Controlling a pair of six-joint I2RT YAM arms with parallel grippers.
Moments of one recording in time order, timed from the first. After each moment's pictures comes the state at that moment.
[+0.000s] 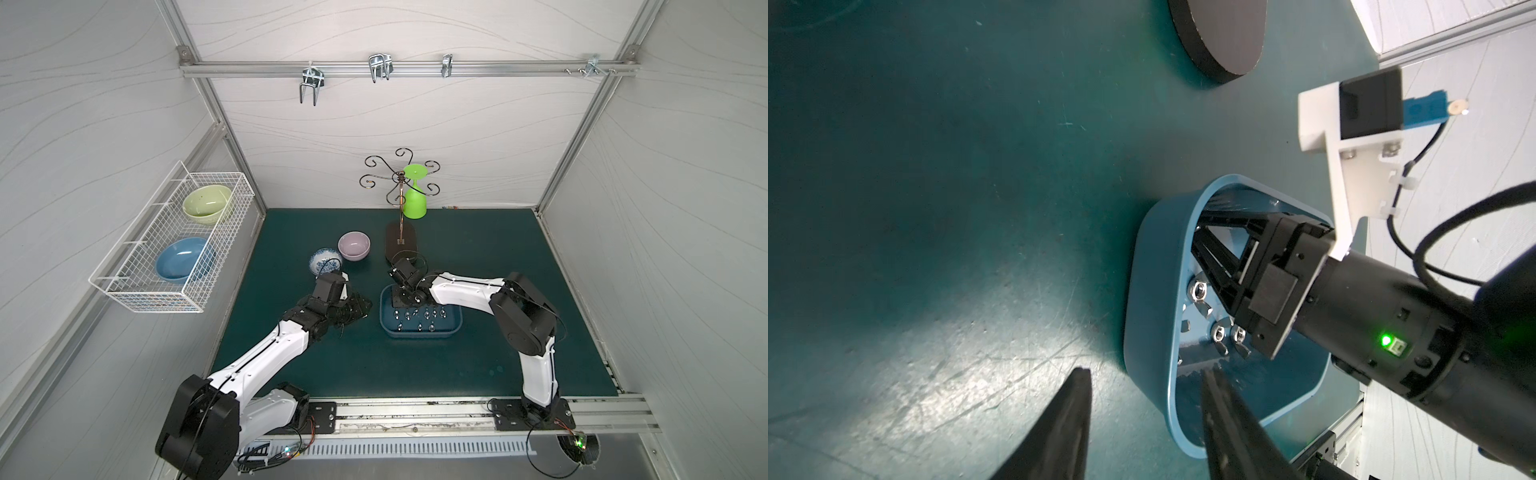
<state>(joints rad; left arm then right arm) -0.40 1.11 0.59 -0.30 0.27 -0.82 0.90 2.01 1.33 -0.40 0.07 0.67</state>
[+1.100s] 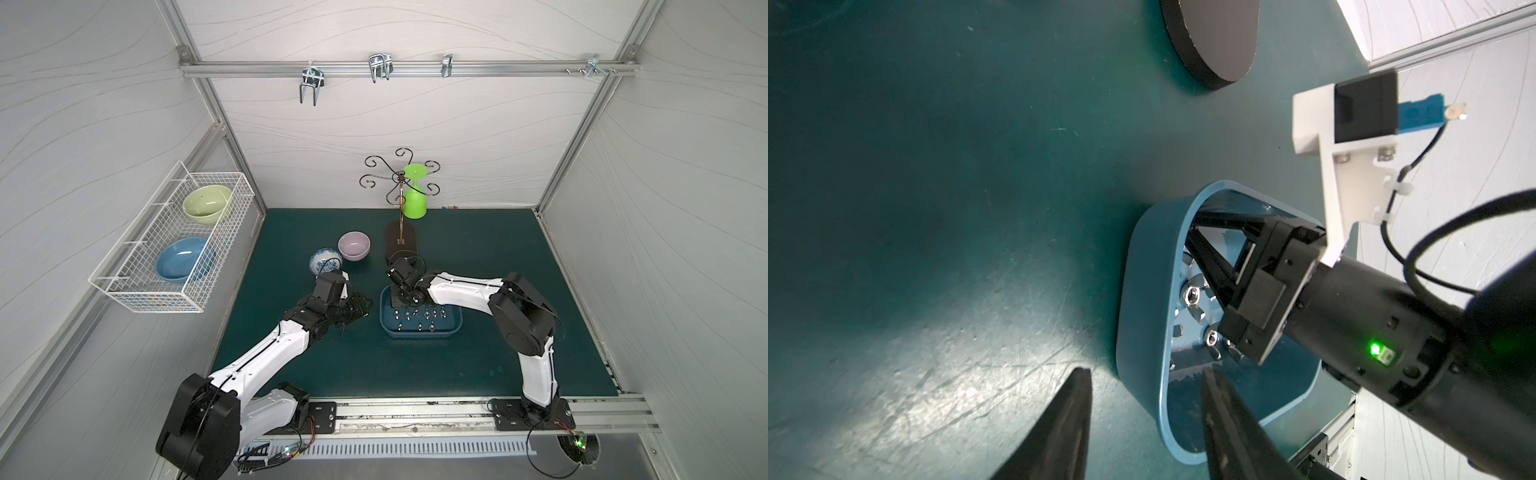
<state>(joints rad) -0.40 1.13 0.59 -0.28 0.28 -0.84 0.92 2.00 1.35 -0.41 0.12 0.65</state>
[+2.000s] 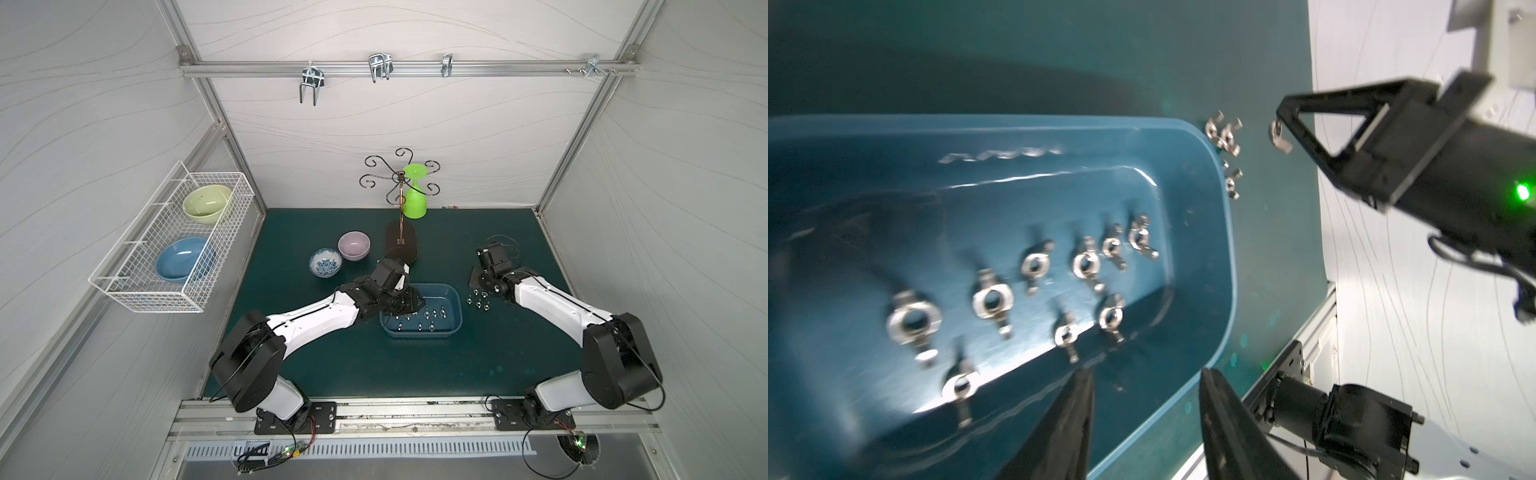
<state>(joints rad) -0.78 1.54 0.98 -0.24 0.32 -0.81 0.36 1.45 0.88 -0.41 0.19 0.57</state>
